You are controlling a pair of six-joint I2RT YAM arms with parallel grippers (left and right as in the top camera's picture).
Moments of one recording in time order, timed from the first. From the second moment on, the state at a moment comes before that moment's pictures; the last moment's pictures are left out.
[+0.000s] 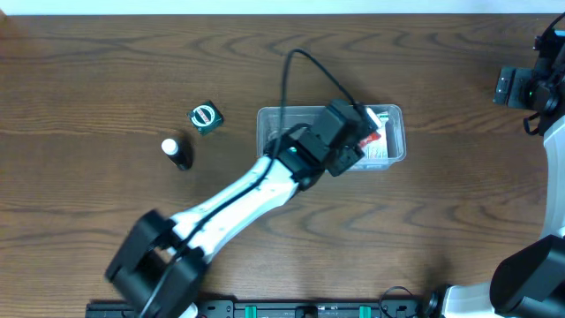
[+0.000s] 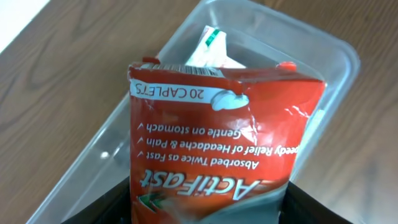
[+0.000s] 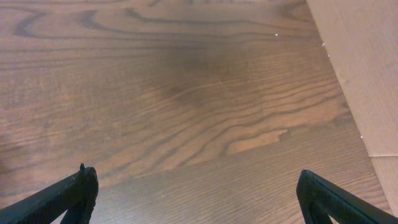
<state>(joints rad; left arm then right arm) -0.80 1.76 1.26 -0.29 -0.04 0.23 -0.35 1.62 1.45 -0.65 0.09 -0.17</state>
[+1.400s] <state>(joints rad) -0.89 1.81 1.26 -0.14 0.12 0.46 -0.35 1.62 1.45 -0.65 0.10 -0.17</state>
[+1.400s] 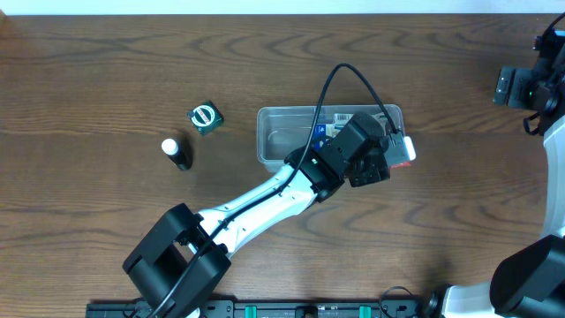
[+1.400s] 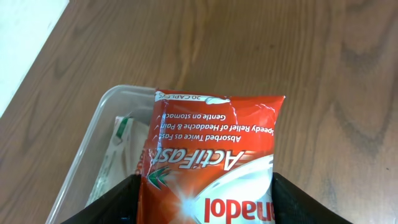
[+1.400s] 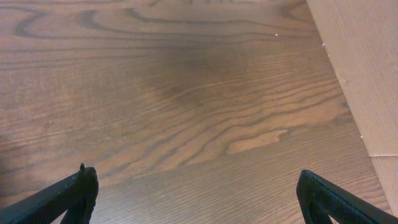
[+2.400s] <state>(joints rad) -0.78 1.82 1.26 -0.02 0.10 0.56 -0.35 1.62 1.45 -0.65 0.10 -0.17</state>
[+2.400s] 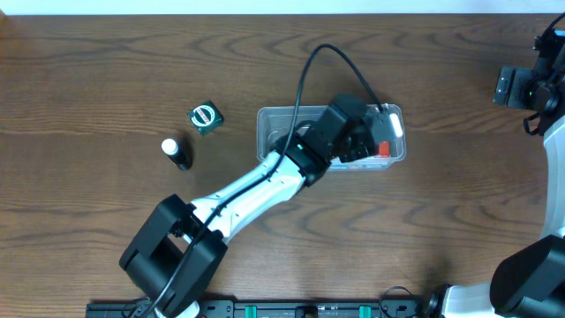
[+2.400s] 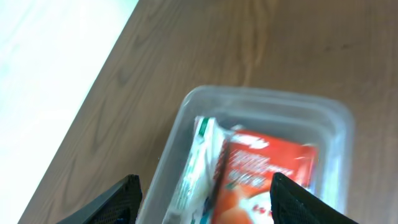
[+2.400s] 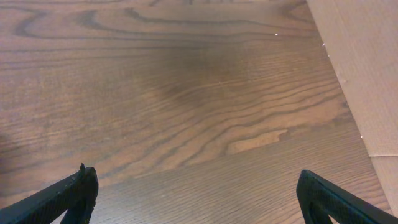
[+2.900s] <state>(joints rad) -0.77 1.72 1.26 -0.20 -0.06 0.38 -0.35 1.62 1.45 -0.65 0.09 -0.17</state>
